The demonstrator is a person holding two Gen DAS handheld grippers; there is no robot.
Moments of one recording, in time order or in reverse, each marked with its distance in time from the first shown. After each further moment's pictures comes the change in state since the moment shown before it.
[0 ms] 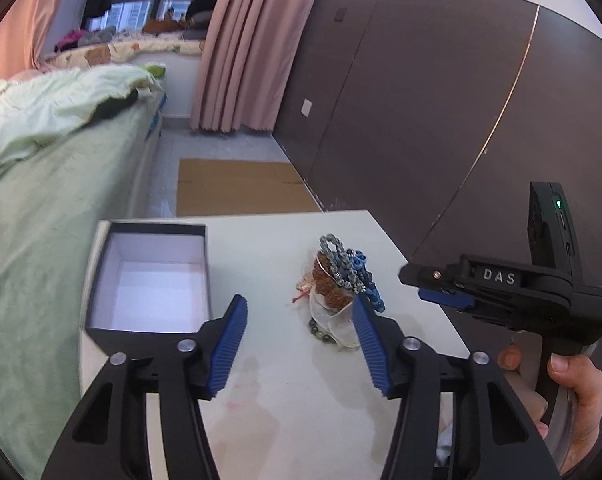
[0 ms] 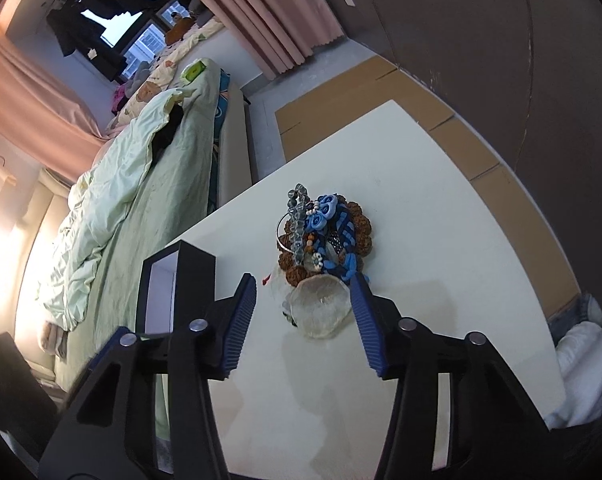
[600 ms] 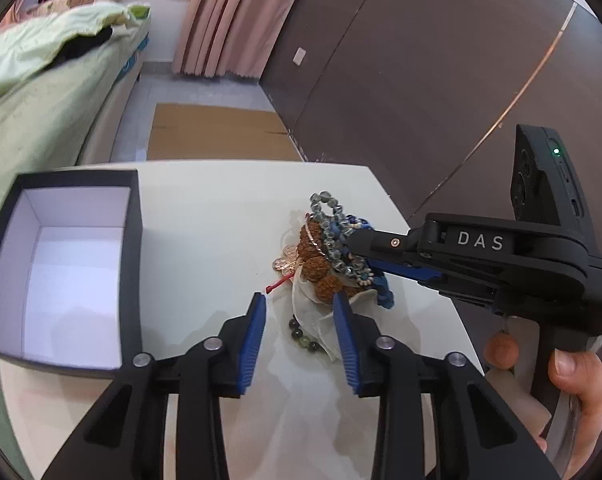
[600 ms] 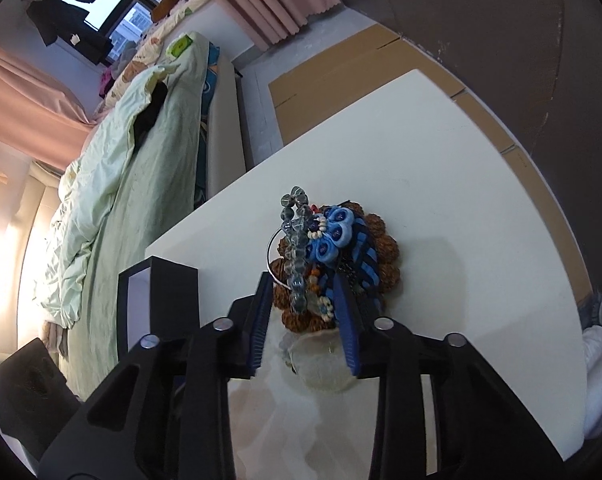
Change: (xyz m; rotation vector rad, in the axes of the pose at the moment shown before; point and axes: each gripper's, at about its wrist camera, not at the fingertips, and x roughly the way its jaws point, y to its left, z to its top) left arm 0.093 0.007 0.001 -0.080 0.175 -0.084; right arm 0.070 0.002 0.030 0.012 0.116 -0.011
